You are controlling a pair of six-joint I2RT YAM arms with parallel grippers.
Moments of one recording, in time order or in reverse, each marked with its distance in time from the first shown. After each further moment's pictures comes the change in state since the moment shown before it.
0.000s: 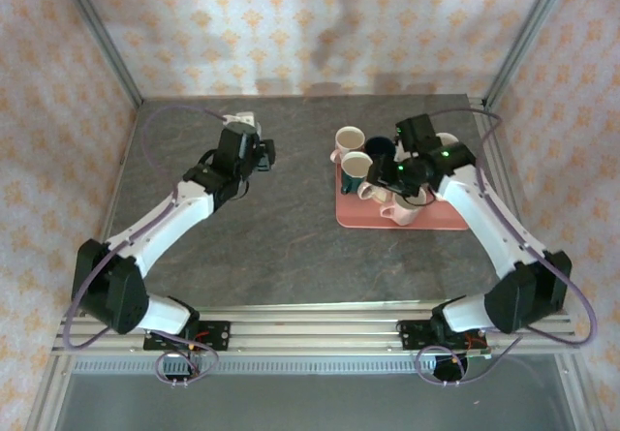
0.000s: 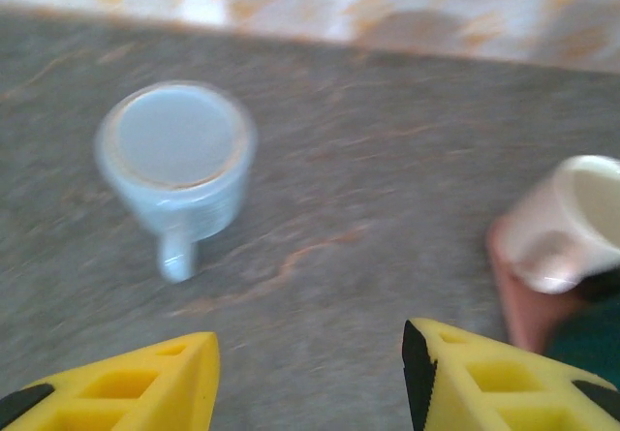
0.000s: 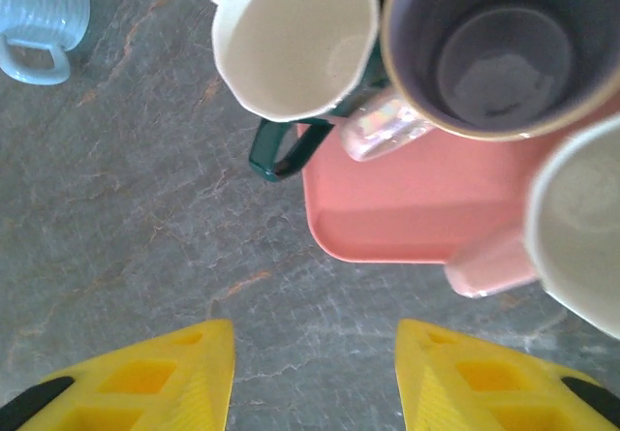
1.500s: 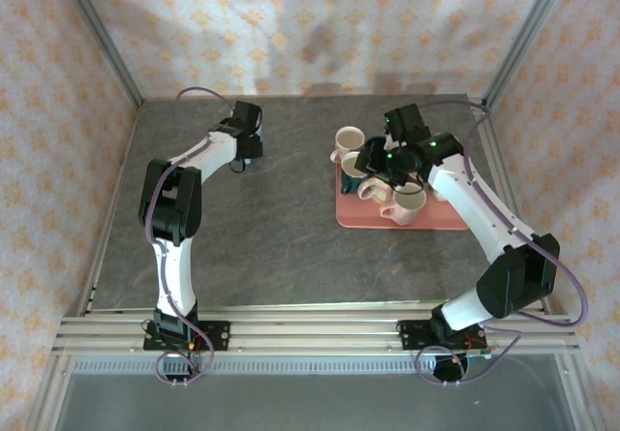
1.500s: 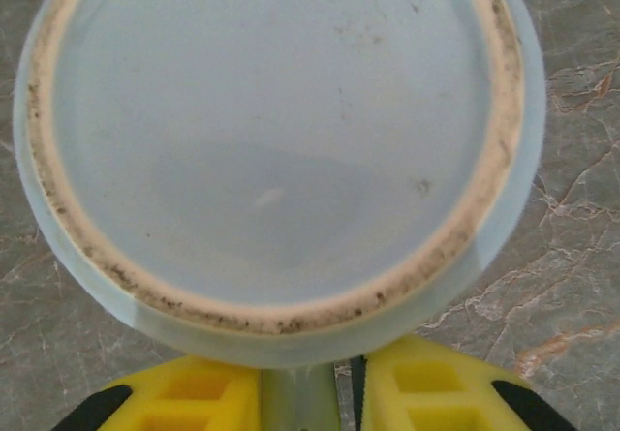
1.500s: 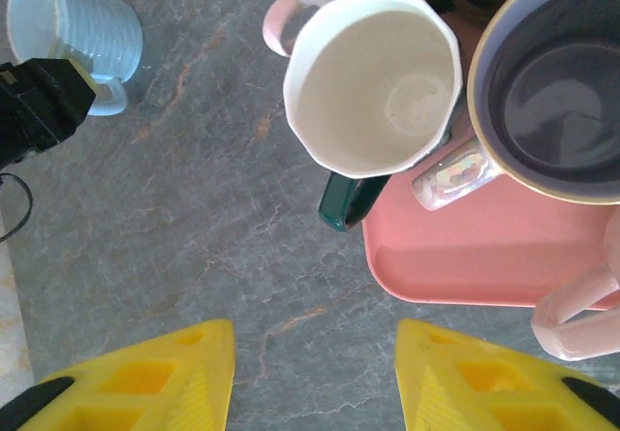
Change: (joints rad) left arm 0.194 0.633 0.430 -0.146 0.047 0.147; right arm 0.018 0.063 0.072 0.065 -0.021 0.087
